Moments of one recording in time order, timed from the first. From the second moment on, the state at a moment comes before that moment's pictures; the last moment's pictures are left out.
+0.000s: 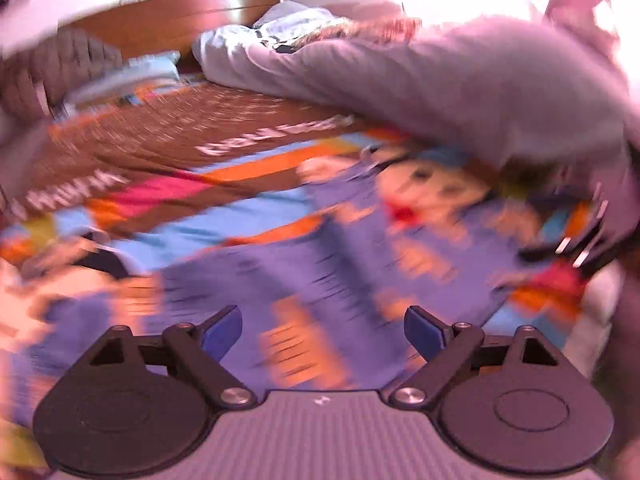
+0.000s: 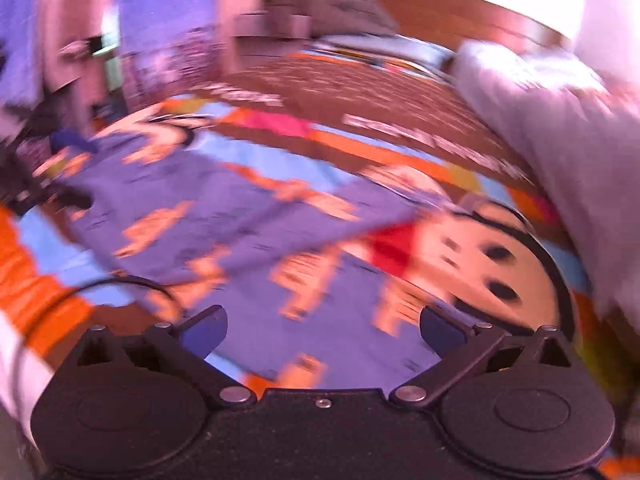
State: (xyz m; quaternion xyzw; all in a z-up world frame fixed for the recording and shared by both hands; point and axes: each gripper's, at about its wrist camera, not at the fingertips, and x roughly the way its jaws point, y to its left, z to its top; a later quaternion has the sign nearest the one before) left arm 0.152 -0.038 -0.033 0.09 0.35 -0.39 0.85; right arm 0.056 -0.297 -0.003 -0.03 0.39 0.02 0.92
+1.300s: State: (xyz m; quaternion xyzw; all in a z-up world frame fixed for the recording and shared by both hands) left arm 0.238 -0.109 -0.113 -0.14 0.53 -0.27 0.79; right arm 0.329 -0.322 -0.041 0.05 0.45 0.09 0.89
